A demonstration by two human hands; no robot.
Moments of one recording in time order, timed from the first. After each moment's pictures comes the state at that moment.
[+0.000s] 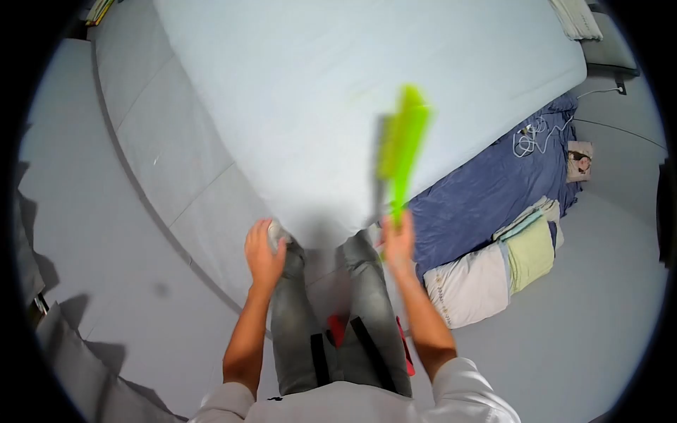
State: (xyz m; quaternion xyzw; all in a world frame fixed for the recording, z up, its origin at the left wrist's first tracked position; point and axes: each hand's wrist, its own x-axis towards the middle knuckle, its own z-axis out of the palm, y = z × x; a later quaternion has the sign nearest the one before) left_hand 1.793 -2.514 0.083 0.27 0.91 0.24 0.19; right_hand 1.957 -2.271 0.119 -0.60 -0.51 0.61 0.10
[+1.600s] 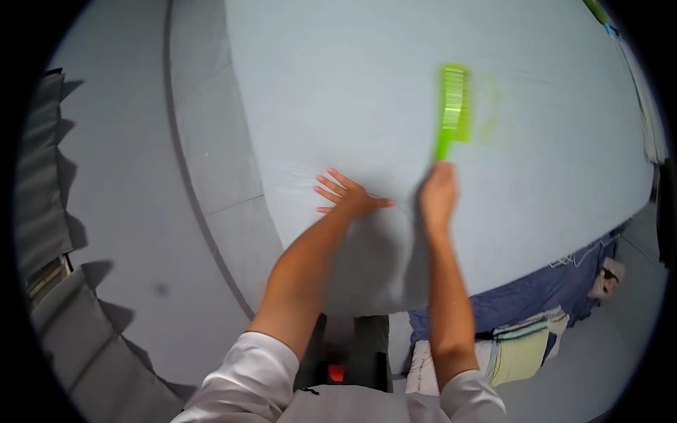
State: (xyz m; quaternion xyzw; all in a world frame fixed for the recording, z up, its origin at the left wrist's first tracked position) left_hand 1.579 -2.164 -0.004 -0.17 0.86 0.02 0.48; right_hand 1.644 -2.025 0.024 -0.47 -0.78 0.41 0.11
